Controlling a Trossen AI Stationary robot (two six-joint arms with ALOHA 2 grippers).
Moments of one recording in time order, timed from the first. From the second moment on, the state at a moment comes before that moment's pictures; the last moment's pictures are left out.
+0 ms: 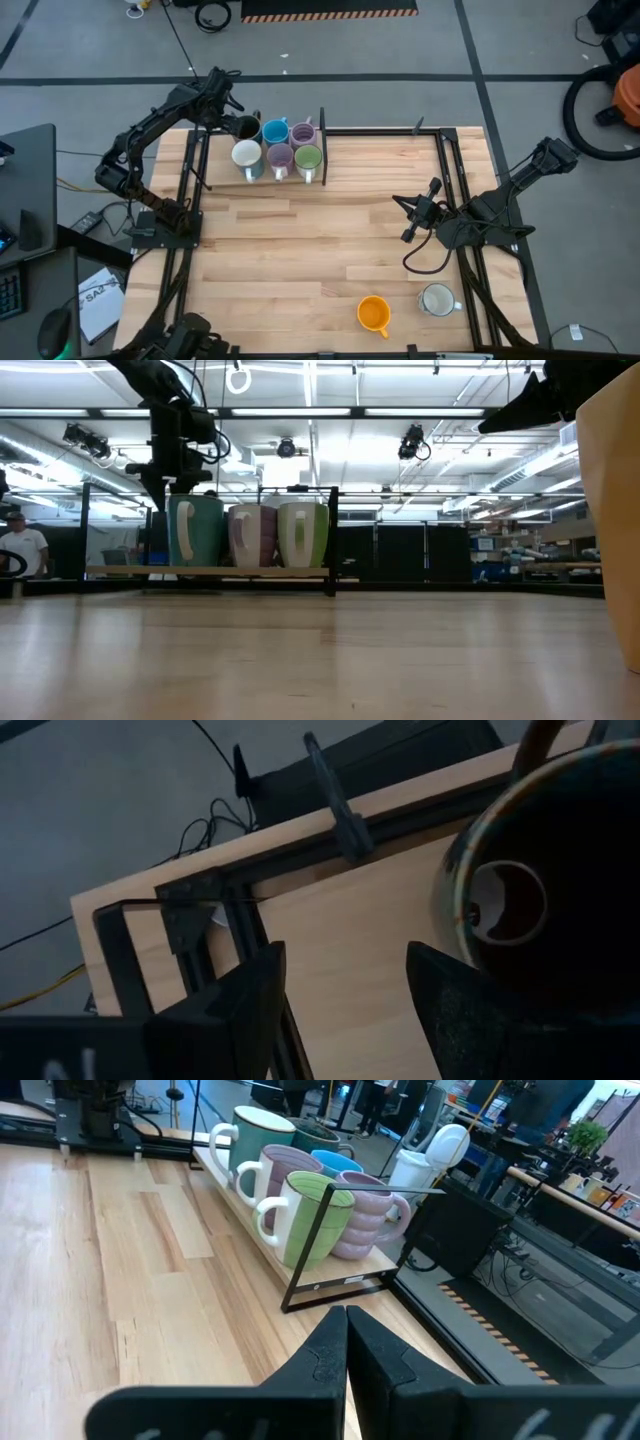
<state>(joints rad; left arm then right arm) 1.05 1.50 1.28 -1.00 -0.27 -0.16 0.58 0.85 0.52 -0.26 1.15 0.23</state>
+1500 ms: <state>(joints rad) 1.05 1.50 1.28 -0.99 -0.20 -0.15 0.58 0.85 0.52 -0.26 1.15 0.23</state>
